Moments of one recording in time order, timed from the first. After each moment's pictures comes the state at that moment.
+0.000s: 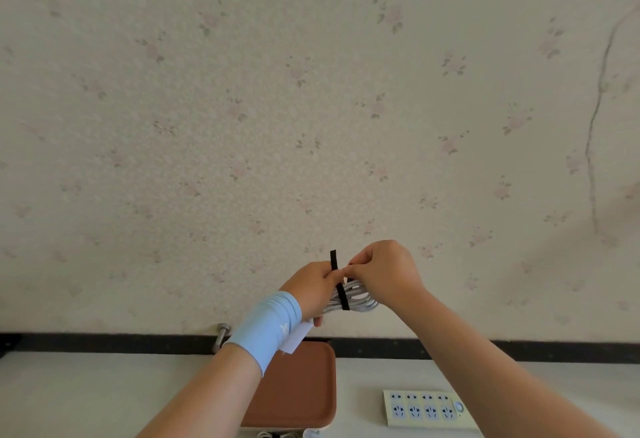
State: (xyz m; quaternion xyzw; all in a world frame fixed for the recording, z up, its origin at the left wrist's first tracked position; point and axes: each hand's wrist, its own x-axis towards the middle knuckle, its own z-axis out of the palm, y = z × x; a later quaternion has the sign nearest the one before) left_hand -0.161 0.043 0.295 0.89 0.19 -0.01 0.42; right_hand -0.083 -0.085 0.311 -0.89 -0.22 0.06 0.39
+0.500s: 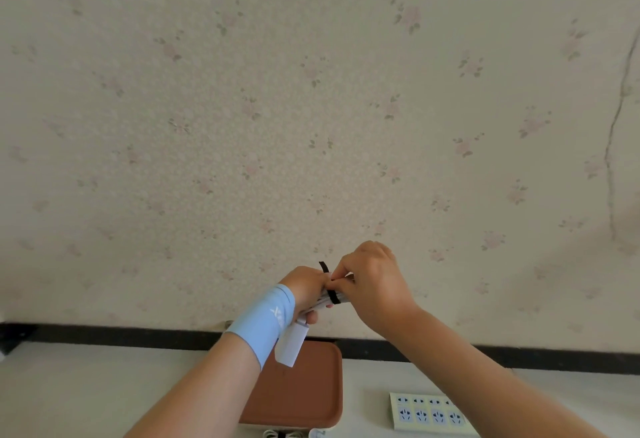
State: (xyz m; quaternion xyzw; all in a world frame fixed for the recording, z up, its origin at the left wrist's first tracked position) left_hand -0.166 0.057 0.301 0.79 0.34 -0.05 0.51; right_hand -0.109 -0.073 0.294 -0.84 -0.42 -0.09 0.33
